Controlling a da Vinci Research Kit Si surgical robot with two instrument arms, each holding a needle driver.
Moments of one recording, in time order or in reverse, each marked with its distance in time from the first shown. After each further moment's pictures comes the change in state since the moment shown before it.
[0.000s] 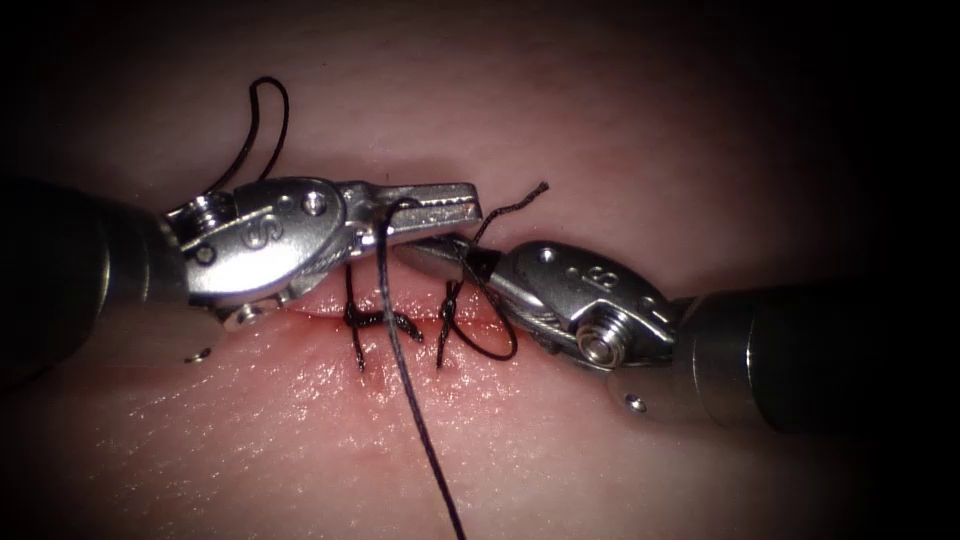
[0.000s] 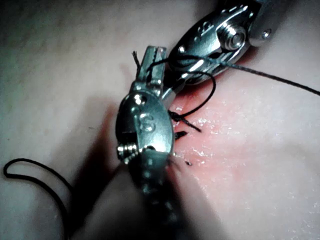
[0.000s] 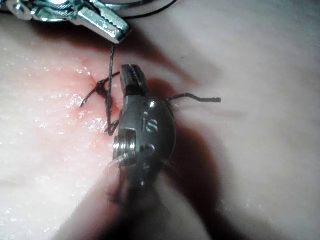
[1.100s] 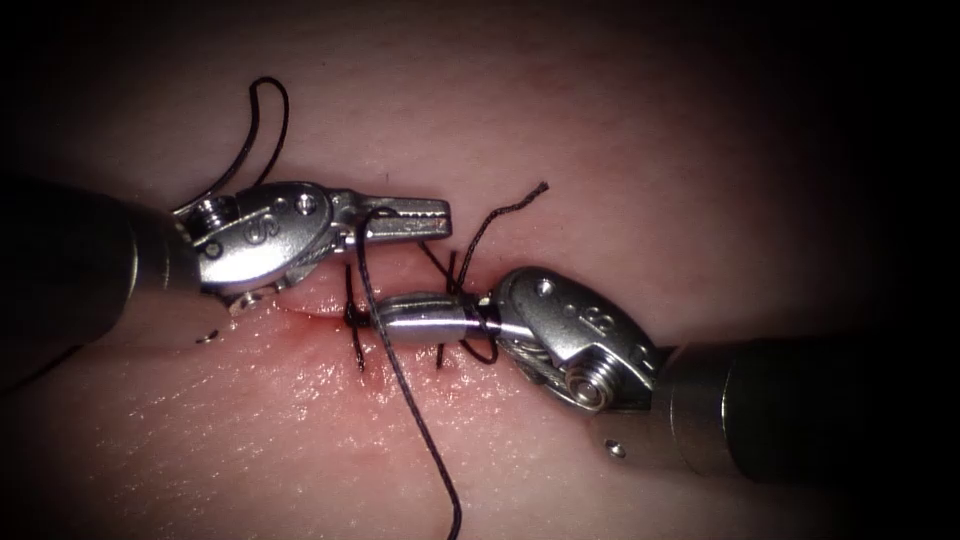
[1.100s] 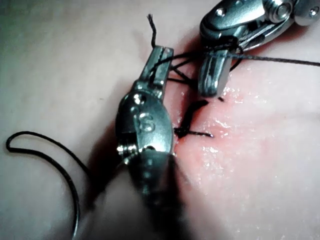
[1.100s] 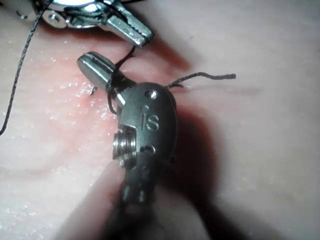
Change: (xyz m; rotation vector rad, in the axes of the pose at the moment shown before) right arm 0.000 0.000 -0.001 0.458 0.264 -0.032; left arm -0.007 -0.003 0.000 -0.074 0.021 0.036
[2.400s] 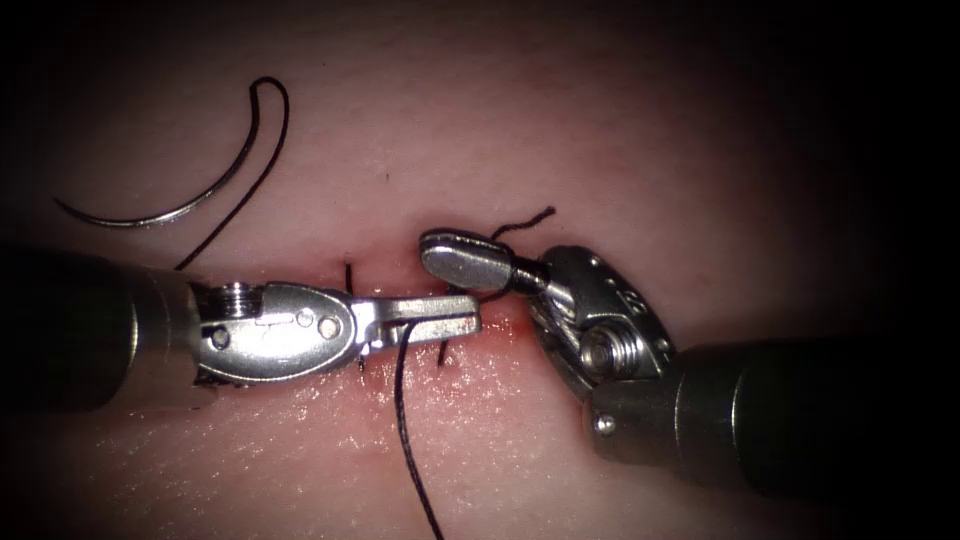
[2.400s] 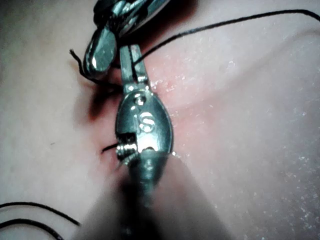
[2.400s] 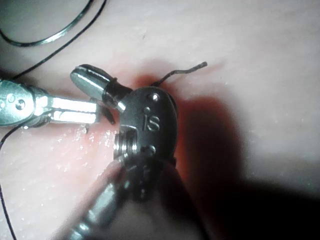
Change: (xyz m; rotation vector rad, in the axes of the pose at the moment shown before) right arm 0.002 -0.001 -0.002 -0.432 0.287 0.199; left arm 0.000 0.008 0.001 0.109 -0.112 0.258
